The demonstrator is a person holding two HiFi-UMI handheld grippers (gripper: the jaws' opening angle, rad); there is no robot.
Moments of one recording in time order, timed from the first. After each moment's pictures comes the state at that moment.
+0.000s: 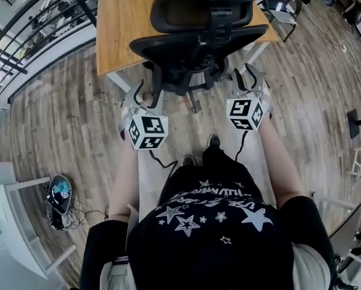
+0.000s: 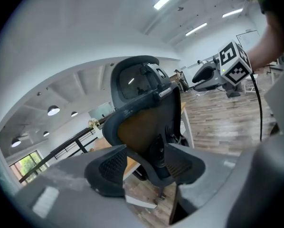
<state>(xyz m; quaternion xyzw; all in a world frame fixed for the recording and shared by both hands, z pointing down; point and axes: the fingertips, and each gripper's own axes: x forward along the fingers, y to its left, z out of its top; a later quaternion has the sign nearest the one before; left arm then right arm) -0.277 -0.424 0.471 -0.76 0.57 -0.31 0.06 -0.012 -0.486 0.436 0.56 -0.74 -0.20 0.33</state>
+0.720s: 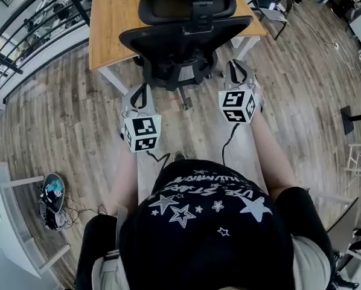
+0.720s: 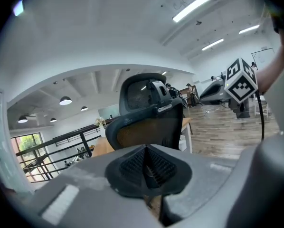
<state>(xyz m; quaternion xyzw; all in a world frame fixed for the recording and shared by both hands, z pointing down) -0.252 -0.378 0.457 -0.76 0.62 -0.22 0.02 0.008 -0.456 0.424 0.57 -0.75 -0.16 0.29</state>
